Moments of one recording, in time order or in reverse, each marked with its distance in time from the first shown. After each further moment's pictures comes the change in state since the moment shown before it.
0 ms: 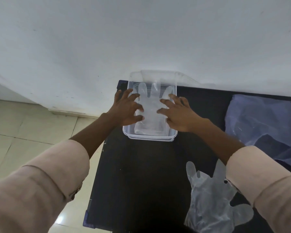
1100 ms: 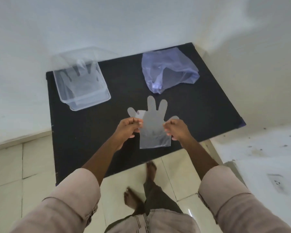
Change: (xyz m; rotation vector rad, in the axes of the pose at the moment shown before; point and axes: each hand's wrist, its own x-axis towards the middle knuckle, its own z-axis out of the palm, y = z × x) left_hand -0.183 0.248 0.092 -1.216 -0.362 -0.206; right_hand -0.328 -0.091 0.156 1.304 0.487 1.198
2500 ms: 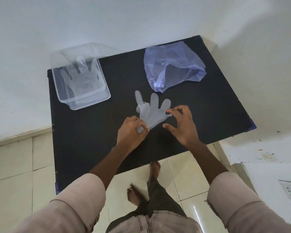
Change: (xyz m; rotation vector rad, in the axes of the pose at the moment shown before) left_hand 0.006 0.000 0.028 0.742 0.283 0.424; right_hand 0.013 -0.002 -0.023 -0.470 0.146 -0.588
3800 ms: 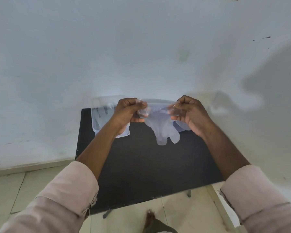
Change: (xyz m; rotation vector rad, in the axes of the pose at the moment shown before) left_hand -0.003 0.033 -0.209 -1.042 0.090 0.126; right_hand 0.004 -0.190 -0.137 0.915 -0.111 -0.112
